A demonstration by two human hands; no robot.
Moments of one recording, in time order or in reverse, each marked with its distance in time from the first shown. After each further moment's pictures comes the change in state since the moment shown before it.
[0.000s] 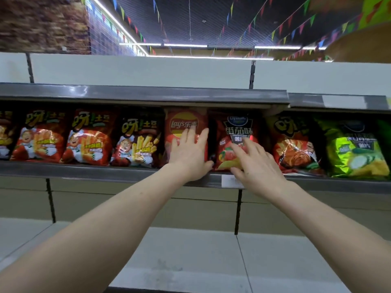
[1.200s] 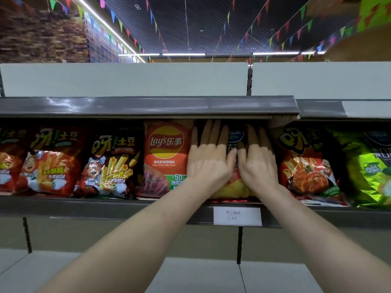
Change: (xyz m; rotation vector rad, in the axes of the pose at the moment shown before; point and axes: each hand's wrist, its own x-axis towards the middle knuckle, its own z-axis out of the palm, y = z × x) left_hand 0.082 0.055 0.034 0.026 0.308 0.056; right_hand 0.098 0.039 0.036 0.405 0.394 0.305
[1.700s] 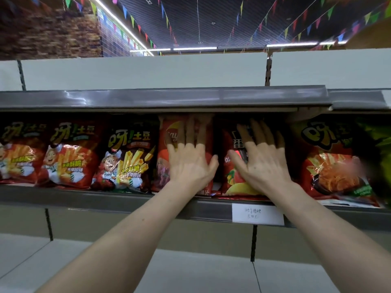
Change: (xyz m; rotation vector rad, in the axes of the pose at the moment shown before) left_hand -0.018 -0.059 0.003 0.180 -0.088 -0.185; right_hand -0.001 -0.012 0.010 -0.391 -0.184 -0.235
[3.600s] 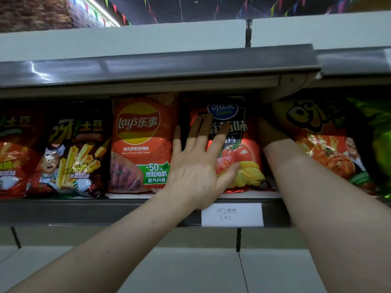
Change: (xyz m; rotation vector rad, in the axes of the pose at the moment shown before) left_hand -0.009 0.053 0.026 -0.201 0.010 0.324; right_hand 0.085 0.069 0.057 1.815 -0.227 0.671
